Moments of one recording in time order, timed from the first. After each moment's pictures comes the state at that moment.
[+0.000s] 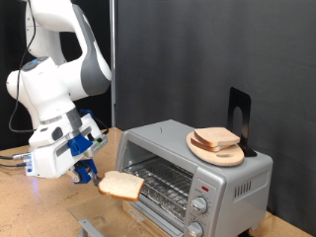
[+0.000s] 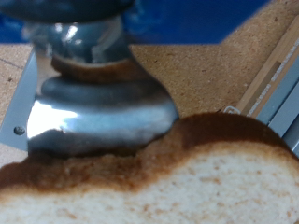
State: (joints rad) arm -0.36 -0.14 0.16 -2.64 0.67 2.60 -0.48
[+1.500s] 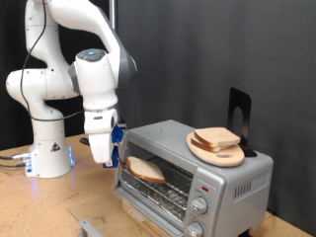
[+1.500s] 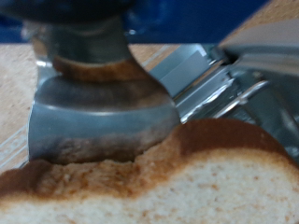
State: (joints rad) arm -0.32 -0.24 0.35 -2.66 0.34 2.39 -0.37
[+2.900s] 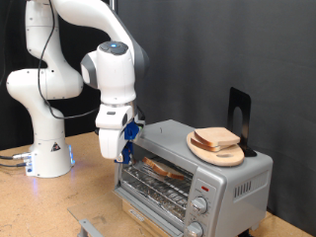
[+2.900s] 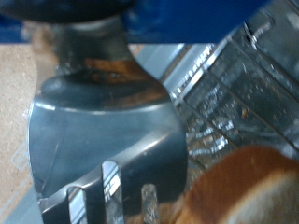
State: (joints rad) arm -0.34 -0.15 0.38 -2.50 0.24 2.29 -0.05
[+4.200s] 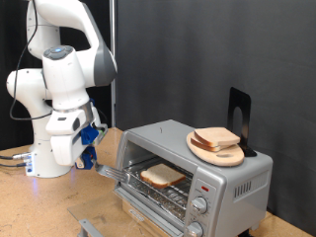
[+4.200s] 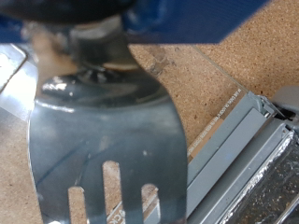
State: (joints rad) arm -0.40 -0.26 0.20 -2.65 0.36 2.33 -0.37
